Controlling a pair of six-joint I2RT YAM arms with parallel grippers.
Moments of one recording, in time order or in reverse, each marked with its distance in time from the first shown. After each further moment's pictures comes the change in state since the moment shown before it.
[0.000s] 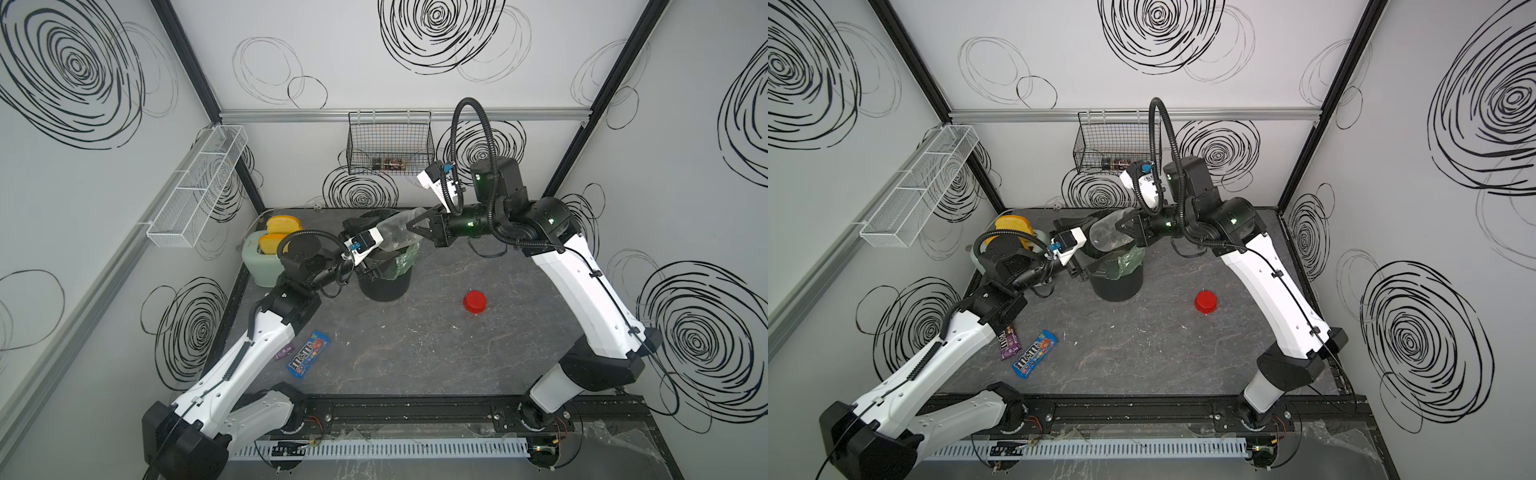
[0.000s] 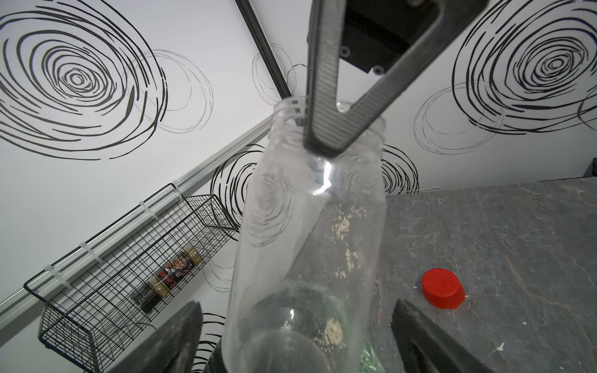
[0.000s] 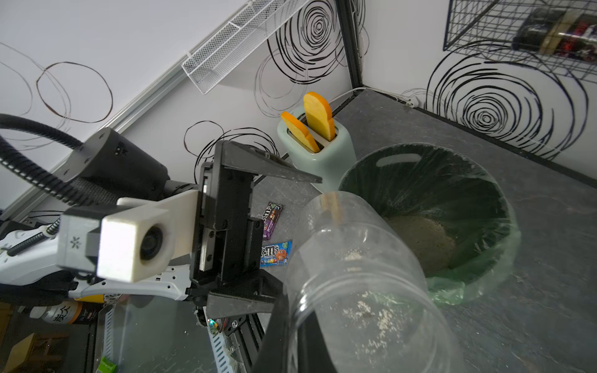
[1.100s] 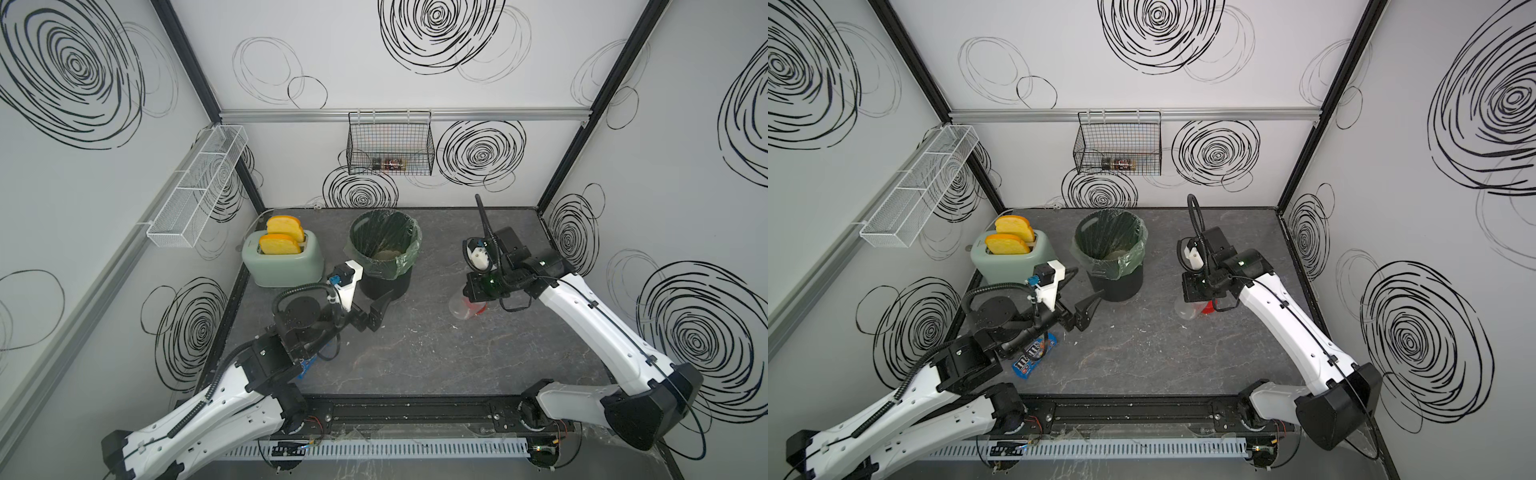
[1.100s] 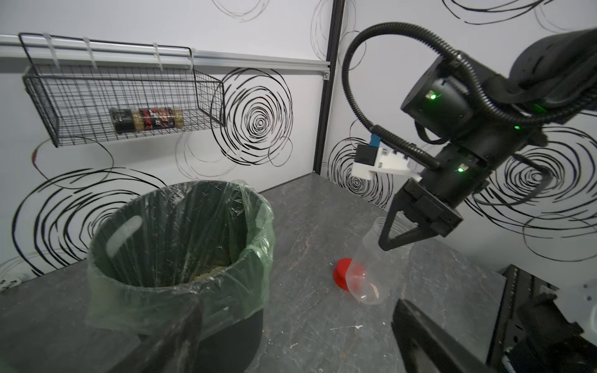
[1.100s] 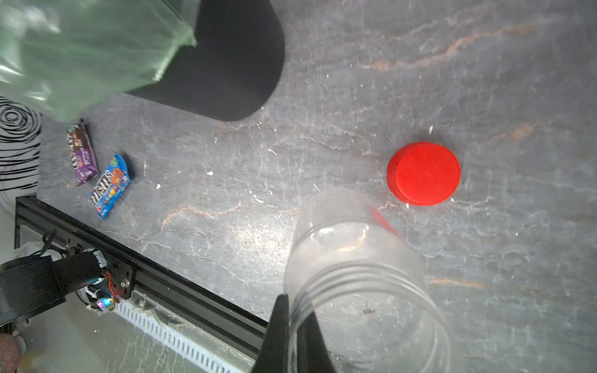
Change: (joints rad) left arm -0.525 -0.378 -0.251 -0.240 -0.720 -0.591; right arm -0.139 -0.352 -0.913 -0.052 0.292 0.167
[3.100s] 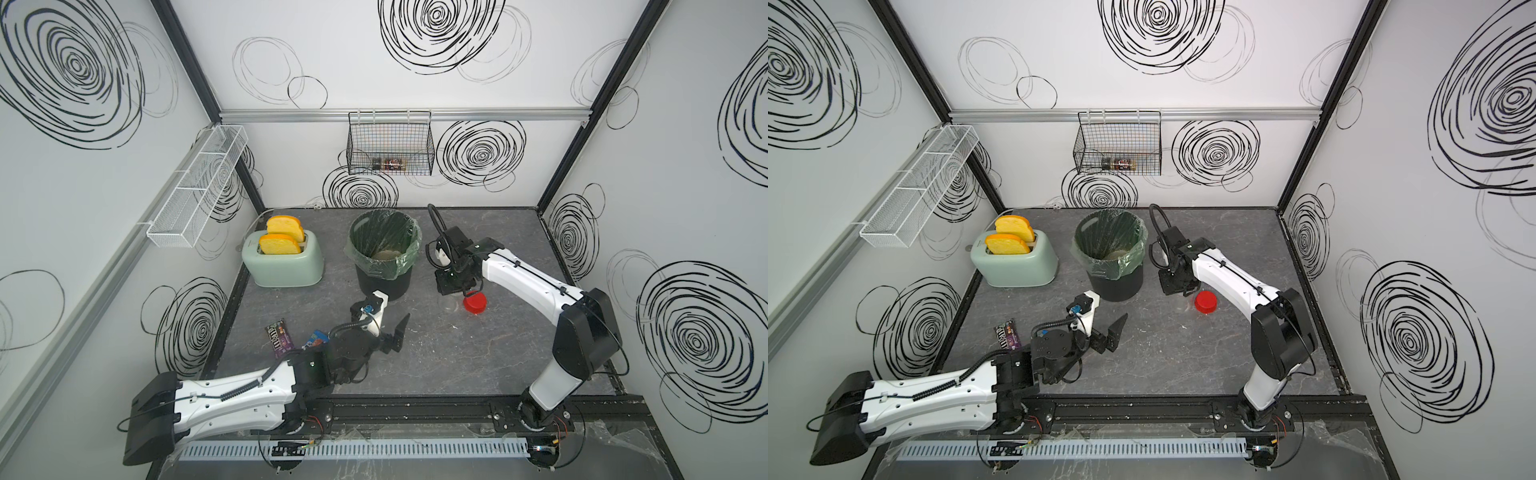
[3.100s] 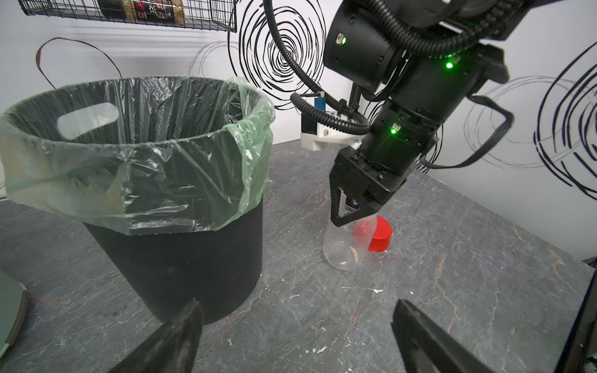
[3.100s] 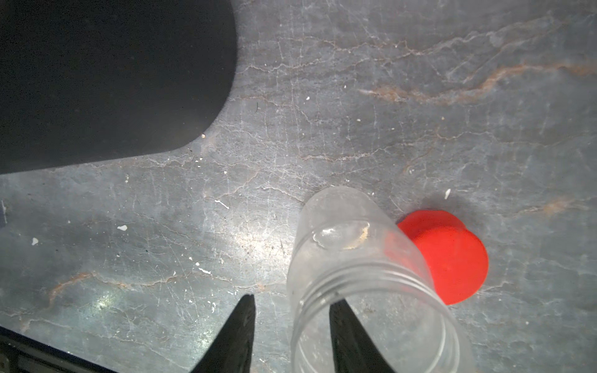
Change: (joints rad) left arm -0.219 0.189 -0.267 0.329 -0.376 -0.112; right arm 0.062 0.411 0.114 0.159 0.158 -0.049
